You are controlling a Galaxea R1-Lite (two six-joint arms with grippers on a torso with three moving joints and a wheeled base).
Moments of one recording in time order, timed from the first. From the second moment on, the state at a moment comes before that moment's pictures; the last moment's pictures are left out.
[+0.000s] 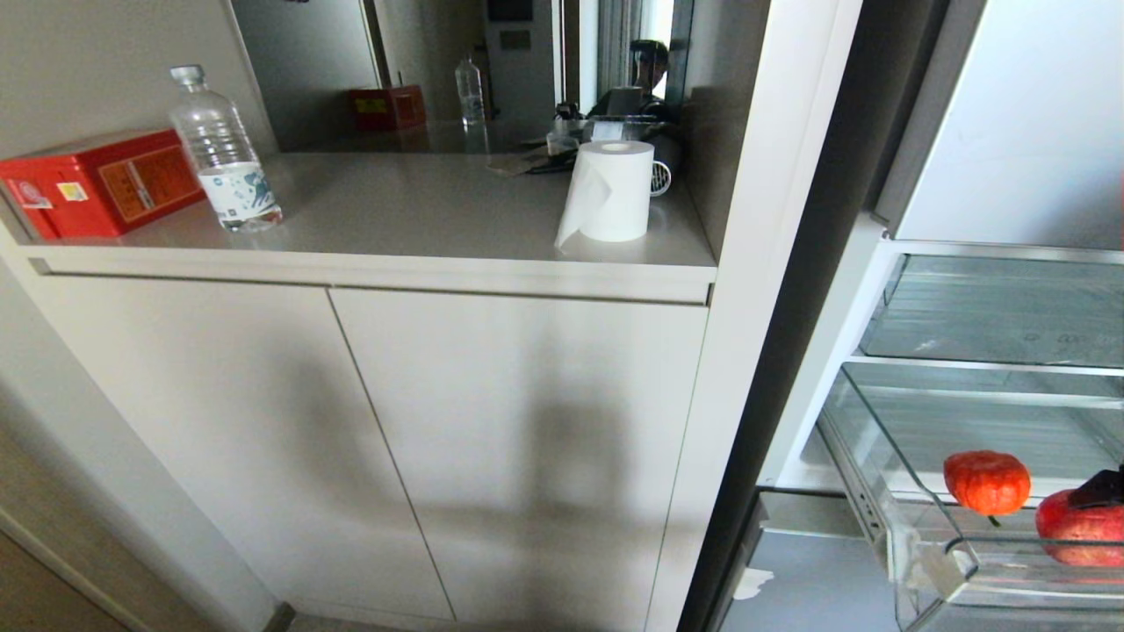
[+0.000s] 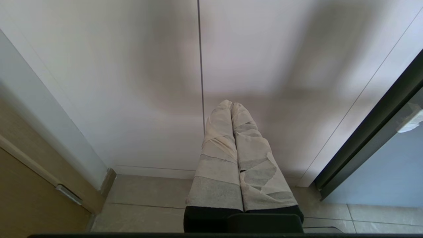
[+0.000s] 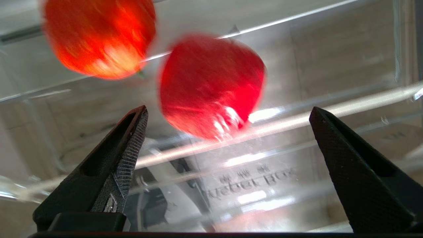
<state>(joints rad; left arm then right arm) 0.00 0.00 -0.07 0.17 0.01 0.00 -0.56 1.60 -0.97 0.35 0.06 -0.15</state>
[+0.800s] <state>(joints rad) 0.00 0.00 -0.07 0.17 0.01 0.00 -0.53 1.74 -1.08 0.35 0.05 -0.16</state>
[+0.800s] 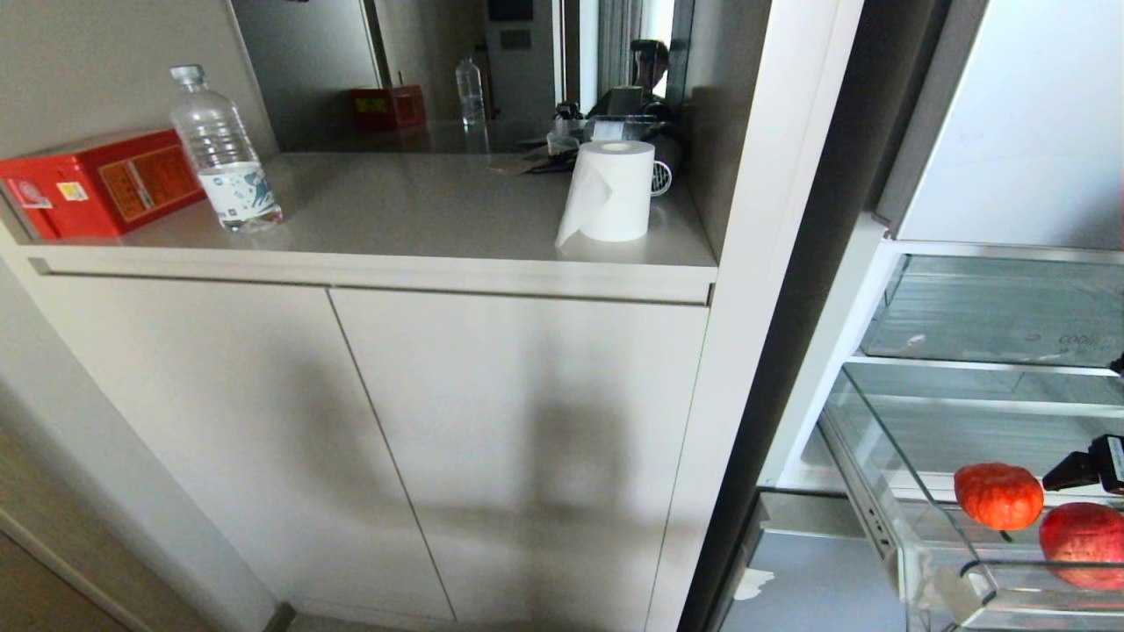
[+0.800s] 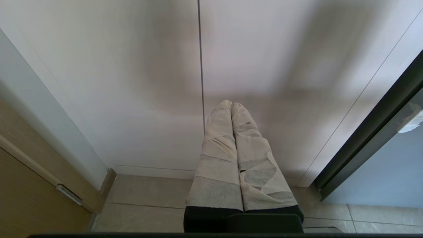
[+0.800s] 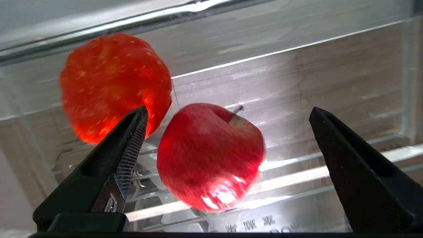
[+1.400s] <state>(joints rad) 0.00 0.00 -0.07 0.17 0.01 0.00 -0.54 1.79 -1.05 0.36 0.02 -0.17</state>
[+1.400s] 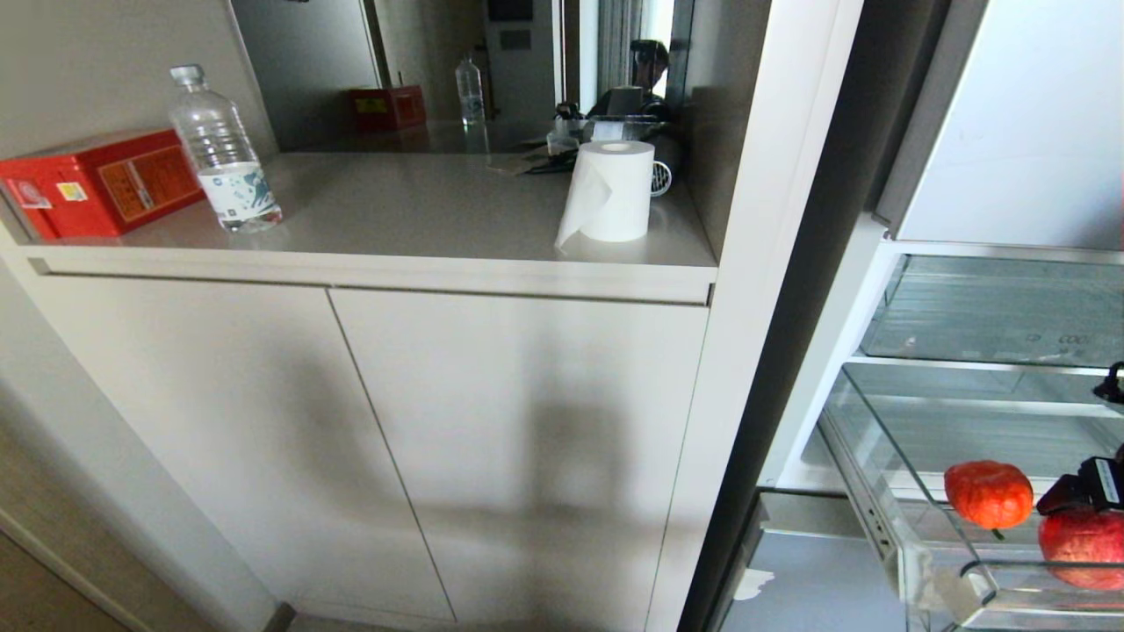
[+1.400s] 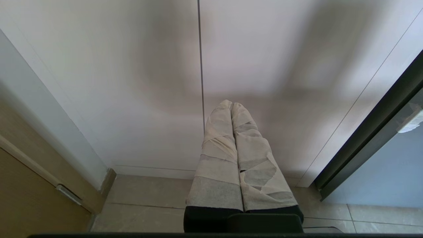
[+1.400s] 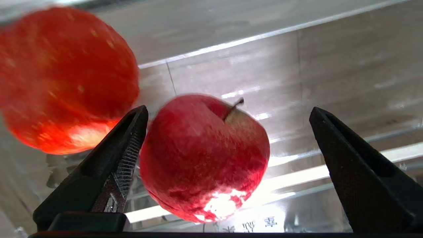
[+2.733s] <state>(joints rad) 0.00 0.00 -0.07 0.17 0.01 0.00 -0.53 1.85 -1.04 0.35 -0.01 -0.17</state>
